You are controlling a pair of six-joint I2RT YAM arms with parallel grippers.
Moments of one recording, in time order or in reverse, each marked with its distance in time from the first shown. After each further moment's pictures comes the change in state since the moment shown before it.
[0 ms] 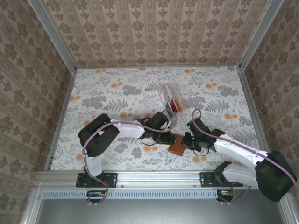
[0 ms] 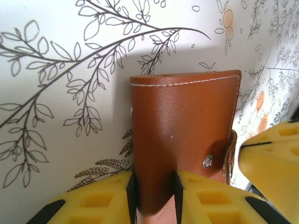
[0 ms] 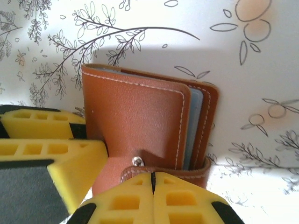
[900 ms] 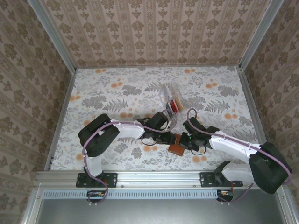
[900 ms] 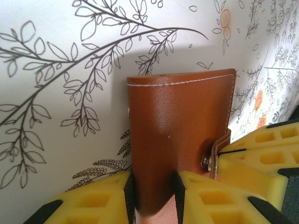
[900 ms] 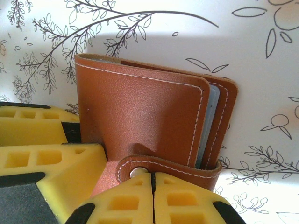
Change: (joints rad) left arm -0.001 0.000 -0.004 0.011 0.005 0.000; right arm 0.032 0.109 0.041 0.013 0.002 0.002
